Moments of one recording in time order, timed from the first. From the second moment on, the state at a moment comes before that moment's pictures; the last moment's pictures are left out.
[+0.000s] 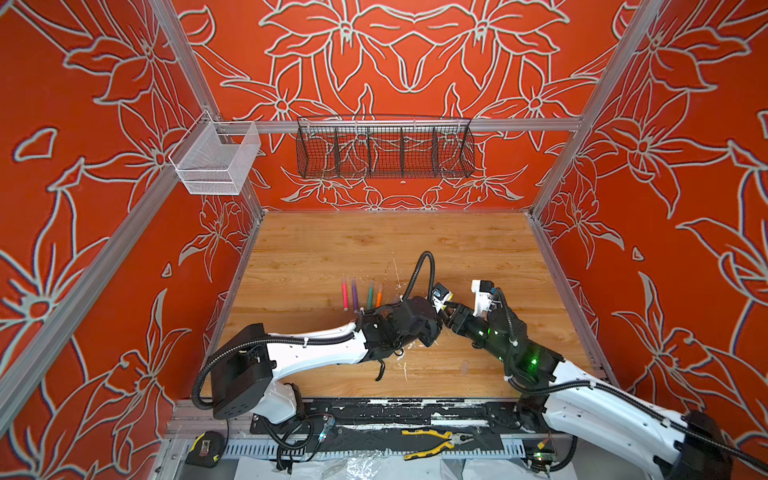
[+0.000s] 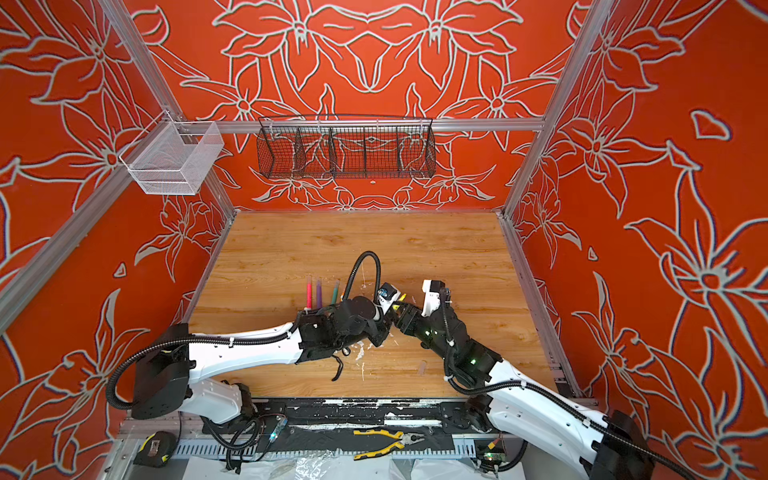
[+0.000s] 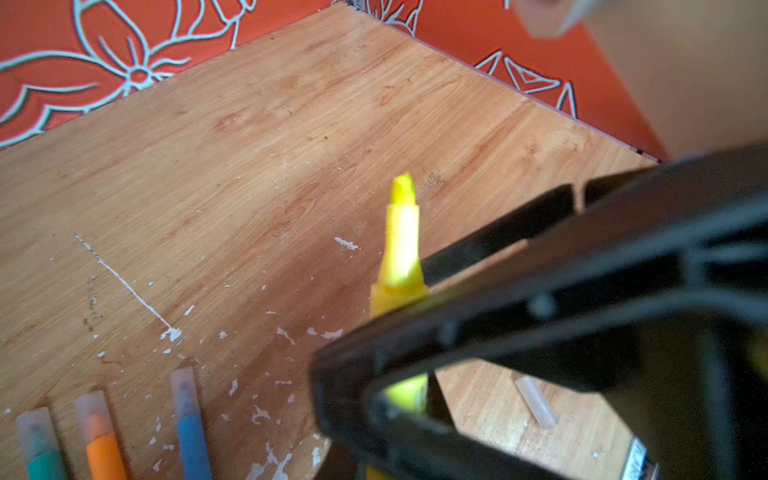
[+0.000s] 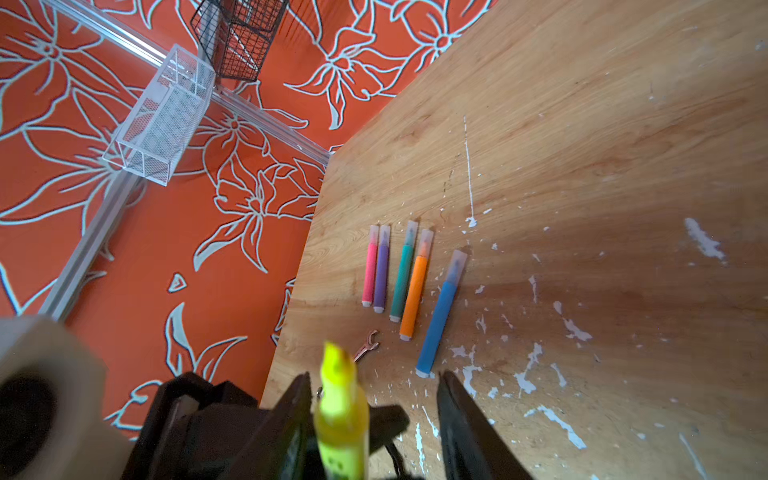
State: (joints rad) left arm -1.06 1.47 0.93 -0.01 -0.23 -0.20; right arm 0.80 0.73 0.38 0.06 0.11 1.01
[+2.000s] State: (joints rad) left arm -0.75 0.63 0.35 -0.10 -0.12 -0.23; right arm 1.09 1.07 0.48 -0.70 0.19 1.10
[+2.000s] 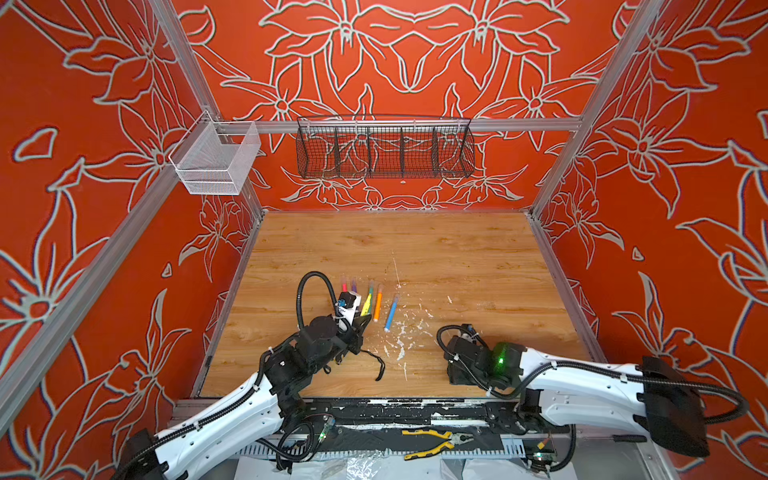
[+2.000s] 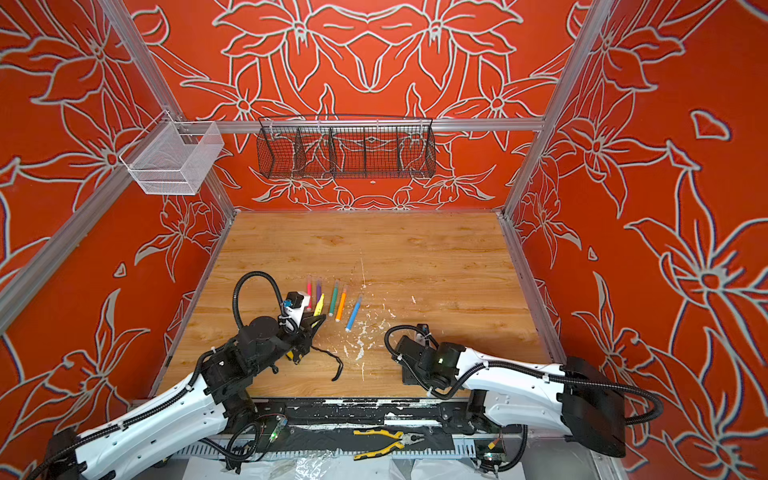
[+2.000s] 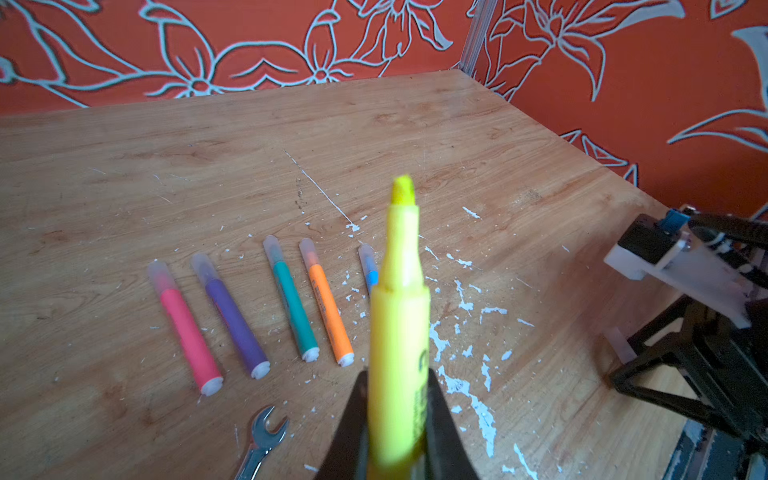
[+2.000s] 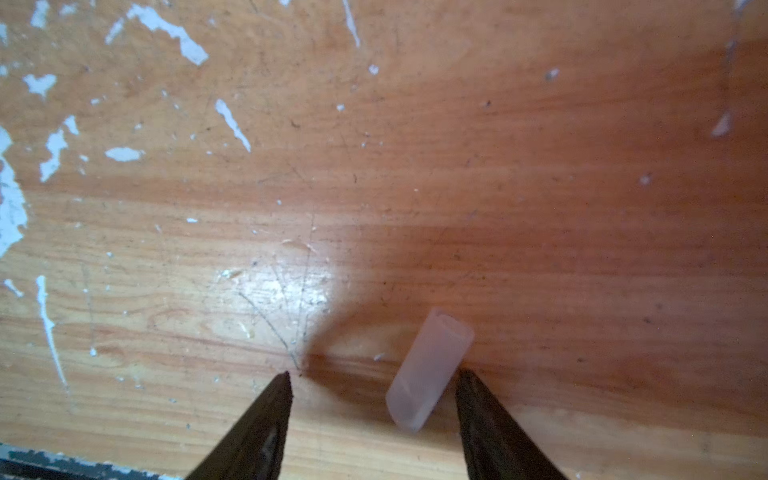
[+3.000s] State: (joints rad) left arm -0.75 0.61 0.36 -0.11 -0.10 -0.23; right arm 1.09 1.17 0.51 -0.70 0.26 1.06
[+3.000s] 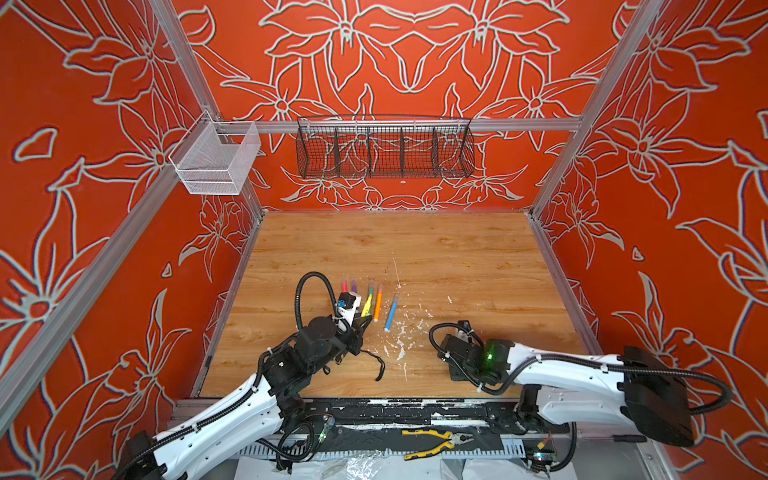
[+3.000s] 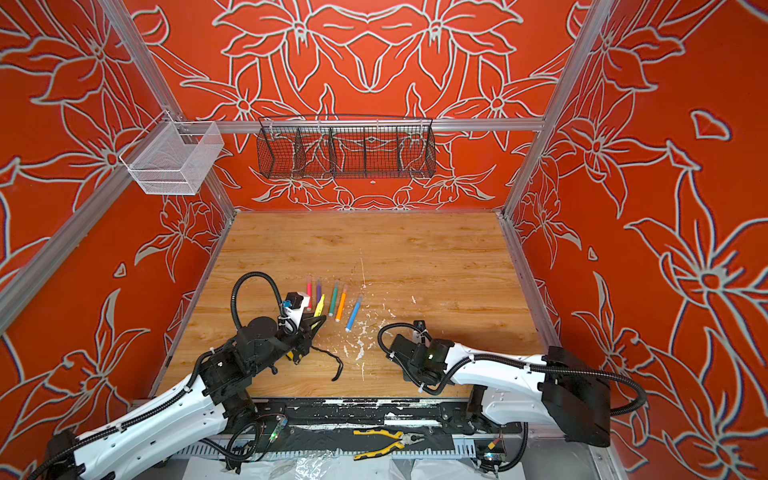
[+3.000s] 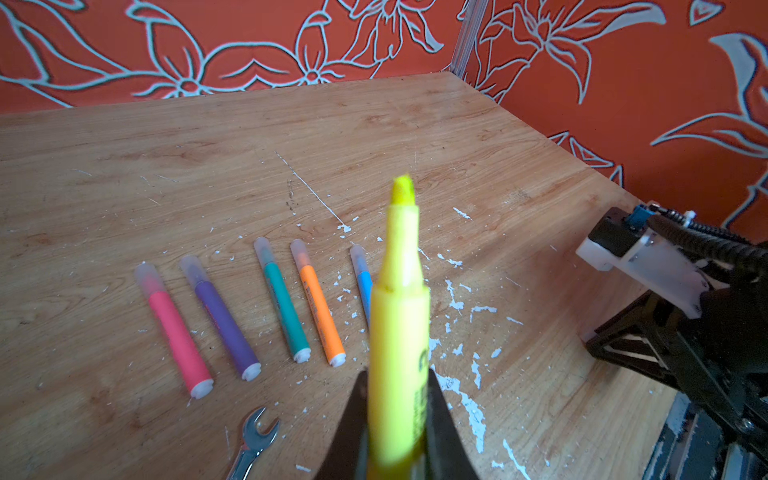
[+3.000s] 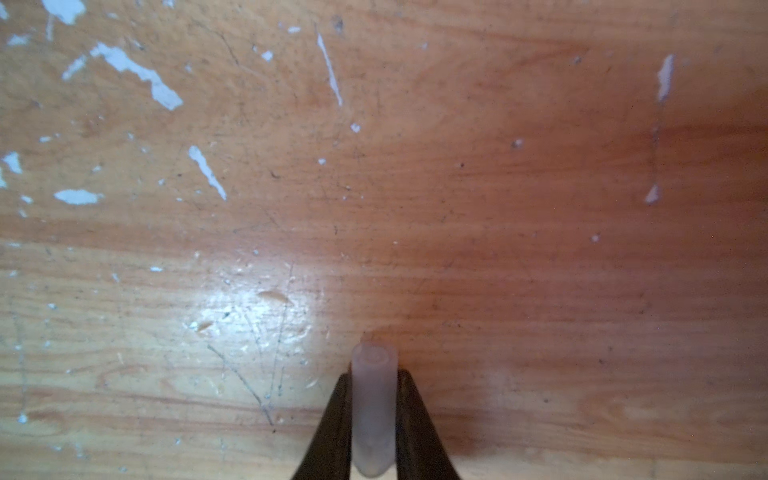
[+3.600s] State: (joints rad) left arm -0.75 0.71 0.49 -0.13 0.07 -0.32; right arm 1.09 0.94 0.56 -0.75 0.35 1.05
